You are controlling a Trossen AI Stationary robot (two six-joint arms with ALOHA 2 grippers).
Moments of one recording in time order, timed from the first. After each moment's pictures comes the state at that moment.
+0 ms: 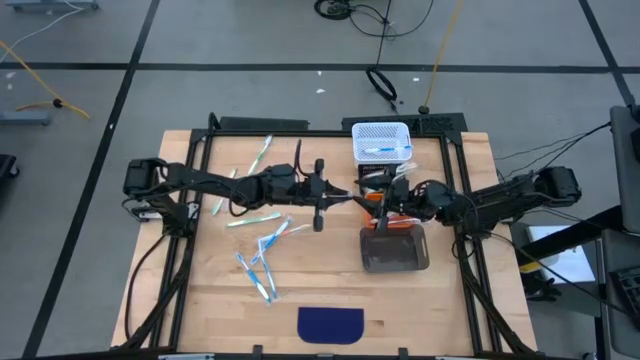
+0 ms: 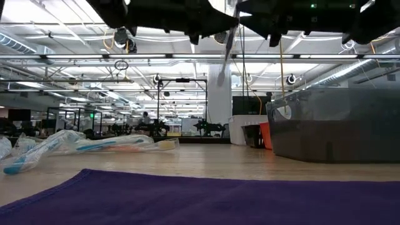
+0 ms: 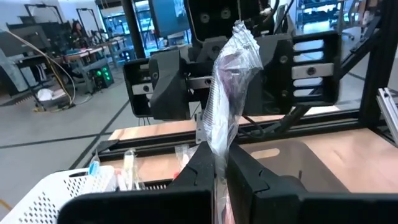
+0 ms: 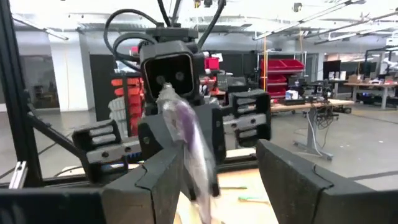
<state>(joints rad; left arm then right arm) 0.07 1.65 1.00 0.60 0.08 0.17 0.04 1.23 0.45 1.02 0.23 -0.01</state>
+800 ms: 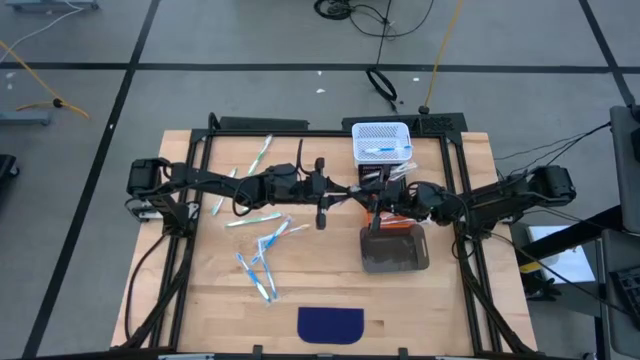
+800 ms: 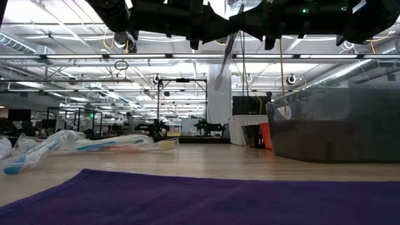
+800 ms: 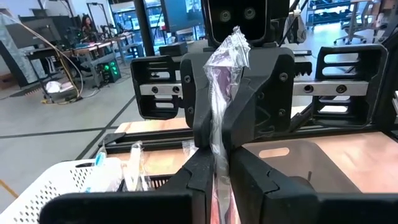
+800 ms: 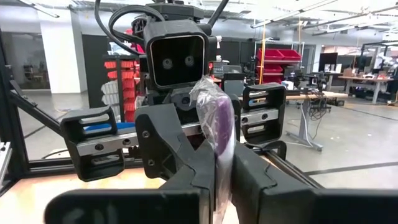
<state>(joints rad) 0.08 1.68 1.00 0.62 0.06 0.15 0.04 1.29 0.49 0.97 0.24 -0.04</state>
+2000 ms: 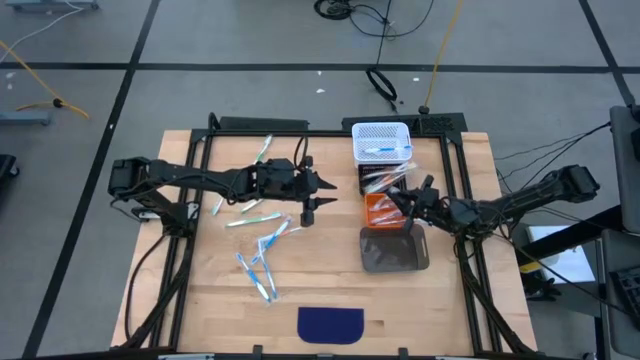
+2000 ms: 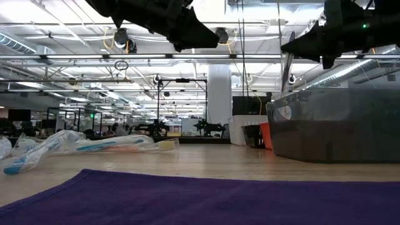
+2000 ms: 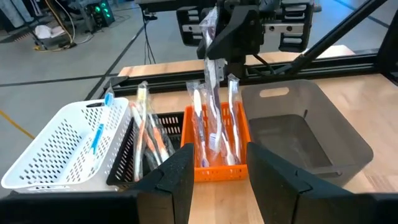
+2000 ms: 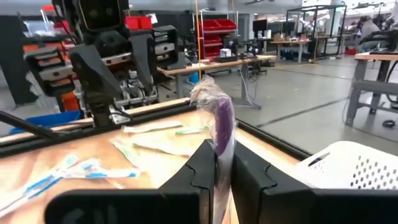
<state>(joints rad) 0.10 1.53 1.01 0.22 0.04 0.15 0.25 0.78 0.18 0.63 0.74 0.08</state>
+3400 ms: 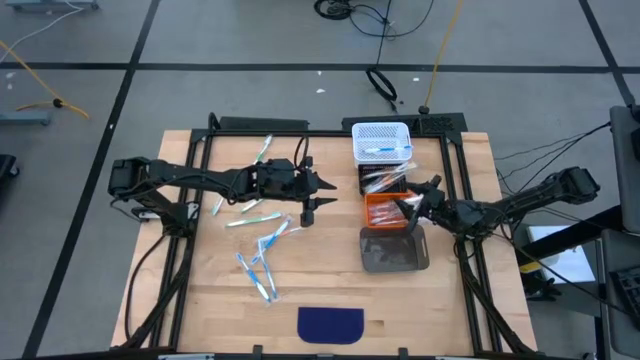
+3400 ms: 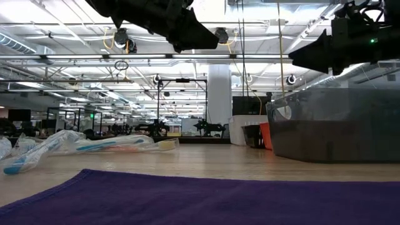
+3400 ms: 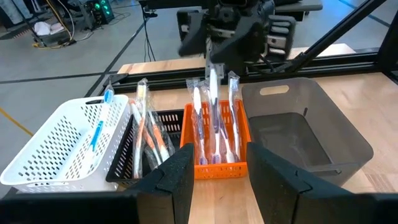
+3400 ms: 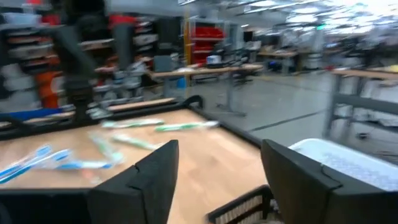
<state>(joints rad) 0.10 1.53 1.01 0.21 0.04 0.15 0.25 0.69 0.06 0.71 0.80 -0.03</state>
